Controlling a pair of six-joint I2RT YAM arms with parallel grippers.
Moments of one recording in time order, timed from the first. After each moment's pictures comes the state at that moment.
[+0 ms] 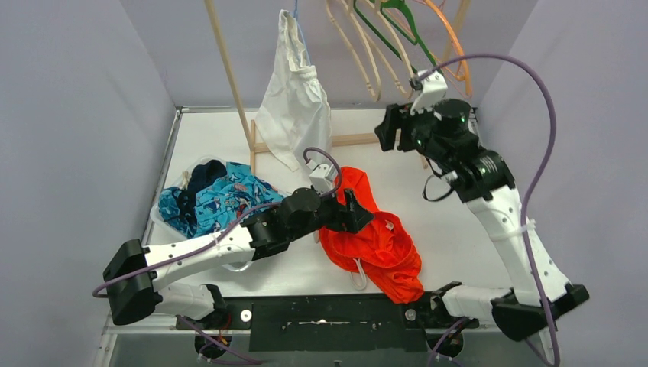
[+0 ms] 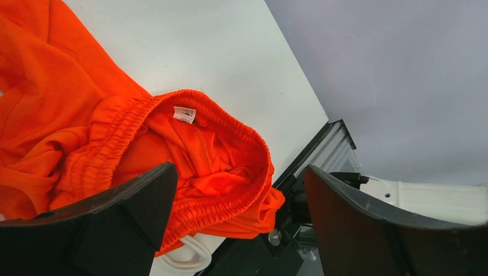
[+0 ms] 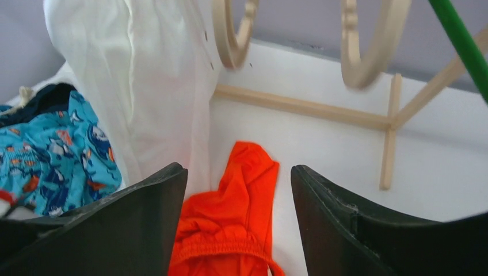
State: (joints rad) left arm -1.09 1.29 0.93 0.08 -0.13 -0.78; right arm 0.46 1.32 1.69 -0.68 0.02 0.12
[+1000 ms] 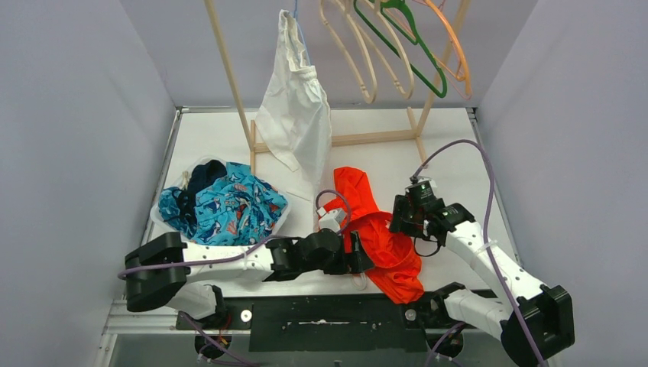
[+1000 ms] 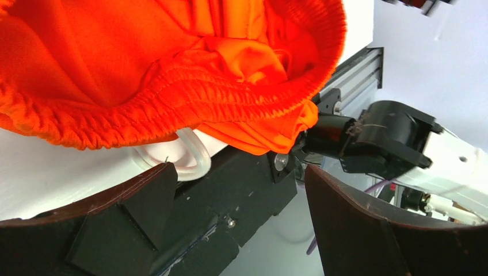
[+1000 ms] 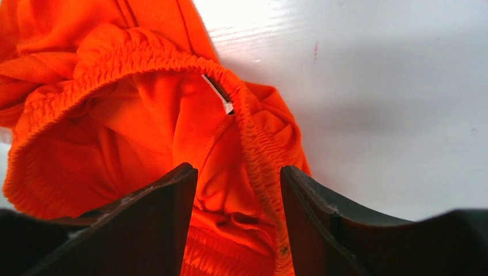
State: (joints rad) left arm -1.26 1.39 0.74 0.06 -0.12 -1.16; right arm 0.41 1.04 0.73 -0.74 0.11 0.54
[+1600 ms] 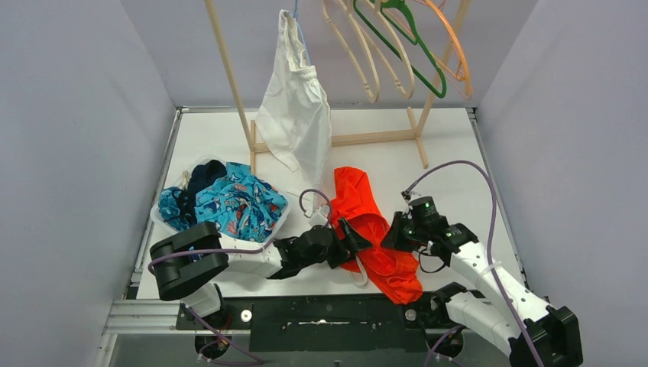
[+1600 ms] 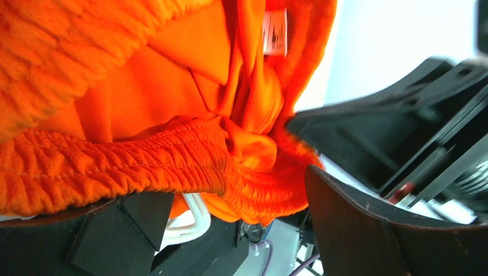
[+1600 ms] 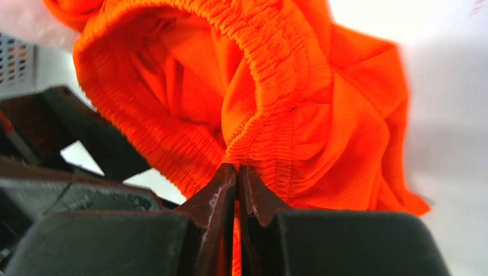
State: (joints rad) left arm -1.17 1.60 0.60 0.51 -0.13 -1.45; right arm 0.43 0.92 0.58 -0.62 -0.19 0.56
